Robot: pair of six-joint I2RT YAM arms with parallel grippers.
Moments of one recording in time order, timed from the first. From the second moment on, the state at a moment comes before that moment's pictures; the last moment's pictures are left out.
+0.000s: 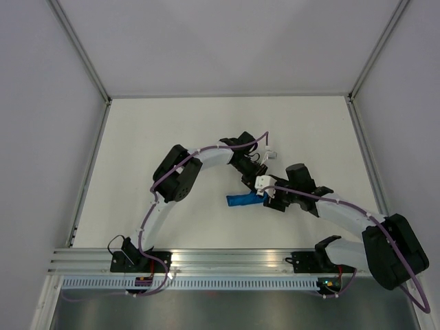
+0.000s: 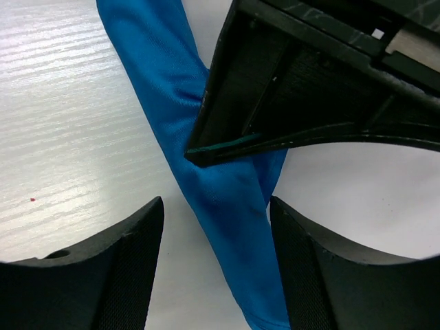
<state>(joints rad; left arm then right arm) -0.76 2.38 1.75 -0.58 0.96 0.08 0.43 1.19 0.45 -0.13 -0.42 -0.85</state>
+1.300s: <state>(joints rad) -0.63 2.14 1.65 -0.47 0.68 -0.08 0.48 1.65 0.92 -0.59 -0.51 -1.01</state>
